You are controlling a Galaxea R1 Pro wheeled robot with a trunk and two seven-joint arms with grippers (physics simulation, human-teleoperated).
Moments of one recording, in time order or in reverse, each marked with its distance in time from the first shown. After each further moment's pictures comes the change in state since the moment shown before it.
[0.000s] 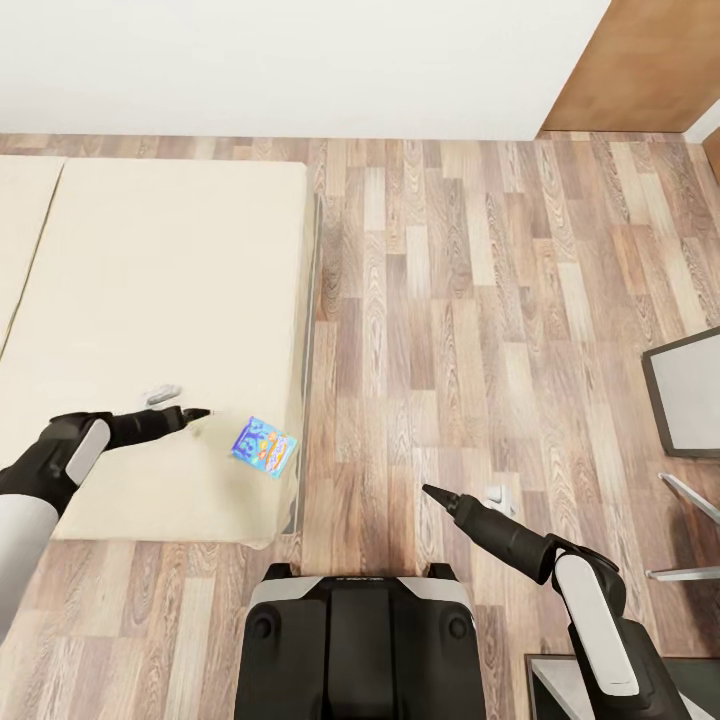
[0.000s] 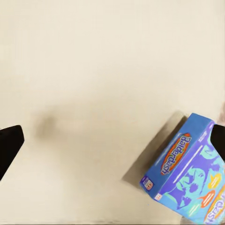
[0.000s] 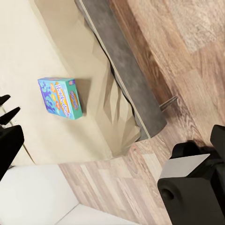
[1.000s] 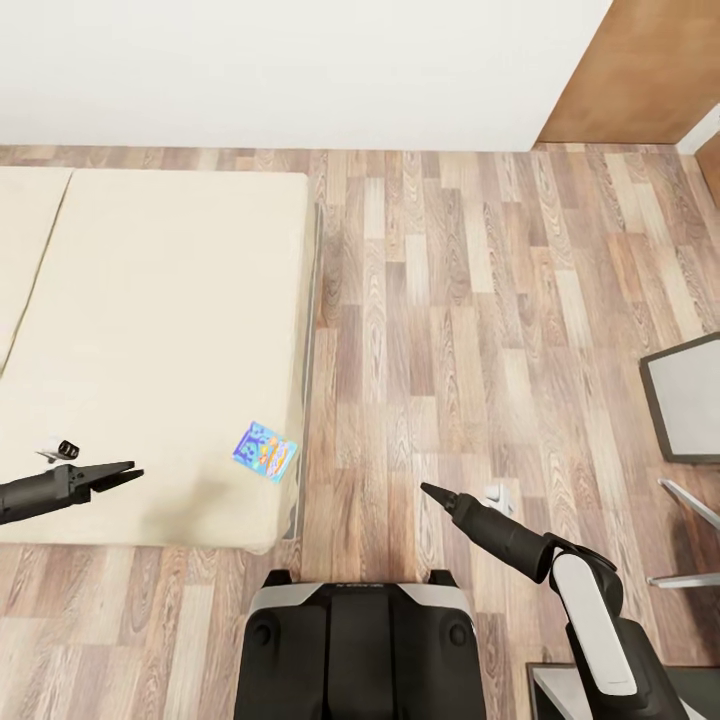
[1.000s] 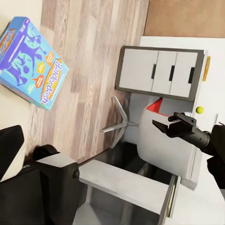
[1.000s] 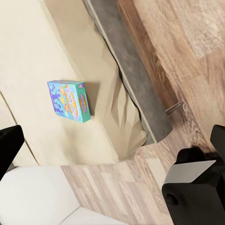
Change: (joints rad) left arm 0.250 0.285 0.042 0.019 0.005 0.045 -1.116; right arm -0.001 0.004 0.007 -0.003 0.000 -0.007 0.003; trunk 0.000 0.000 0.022
